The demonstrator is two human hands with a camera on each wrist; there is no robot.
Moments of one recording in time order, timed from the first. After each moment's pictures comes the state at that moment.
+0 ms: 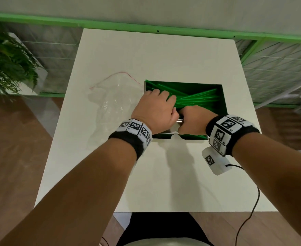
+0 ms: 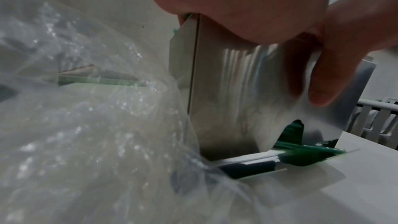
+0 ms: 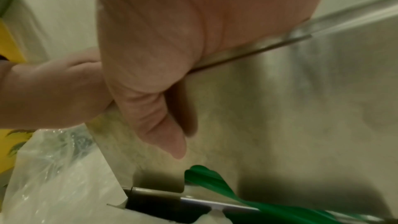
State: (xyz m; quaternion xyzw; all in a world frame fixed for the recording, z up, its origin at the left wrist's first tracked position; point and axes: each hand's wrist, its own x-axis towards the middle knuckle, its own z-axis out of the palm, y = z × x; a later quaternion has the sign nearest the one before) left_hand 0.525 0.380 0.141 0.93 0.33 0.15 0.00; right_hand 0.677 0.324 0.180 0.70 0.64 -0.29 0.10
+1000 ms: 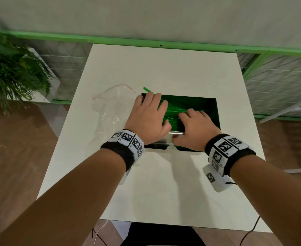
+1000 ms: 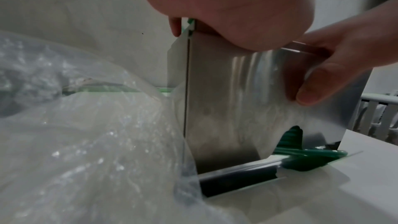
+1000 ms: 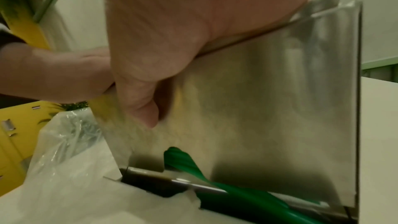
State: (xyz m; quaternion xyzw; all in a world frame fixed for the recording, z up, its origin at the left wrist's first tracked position) left_hand 0.526 0.373 0.170 0.92 0.39 0.08 -0.03; right_hand 0.705 0.308 0.171 0.70 0.70 -0.12 0.07
